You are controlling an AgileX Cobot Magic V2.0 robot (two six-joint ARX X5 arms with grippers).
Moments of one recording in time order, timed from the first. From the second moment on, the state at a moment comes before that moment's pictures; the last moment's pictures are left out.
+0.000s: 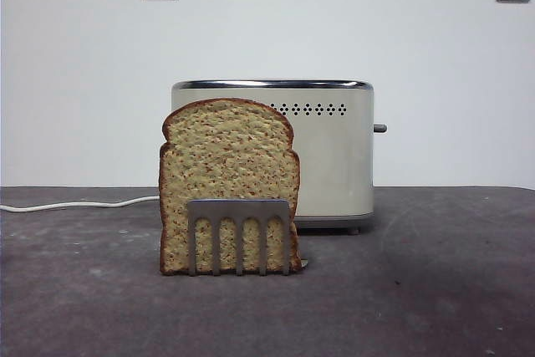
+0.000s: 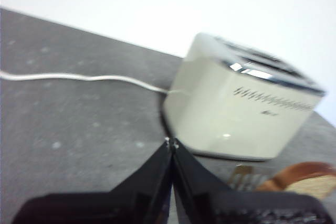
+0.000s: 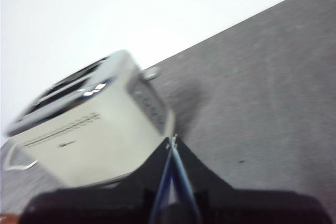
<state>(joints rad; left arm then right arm) 0.01 0.02 0.23 -0.31 0.31 -0.35 0.01 0.13 0.24 -0.22 -0.23 0.44</state>
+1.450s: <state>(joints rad) -0.01 0.43 0.83 -0.92 0.71 0.19 0.07 0.68 1.02 -0.99 -0.46 -0.12</state>
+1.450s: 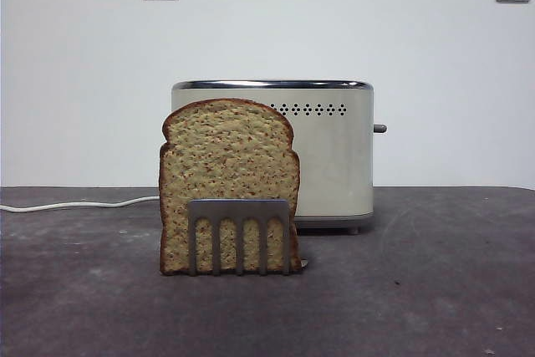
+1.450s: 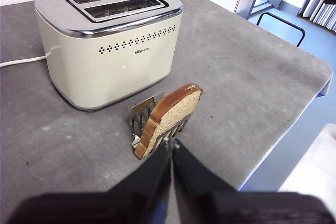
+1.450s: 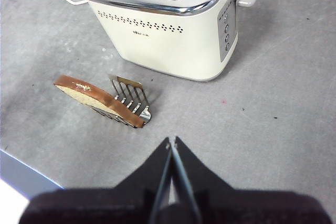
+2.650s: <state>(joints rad) -0.62 1.23 1.19 -0.80 0.25 0.59 0.08 0.71 1.02 -0.99 -0.47 -0.12</state>
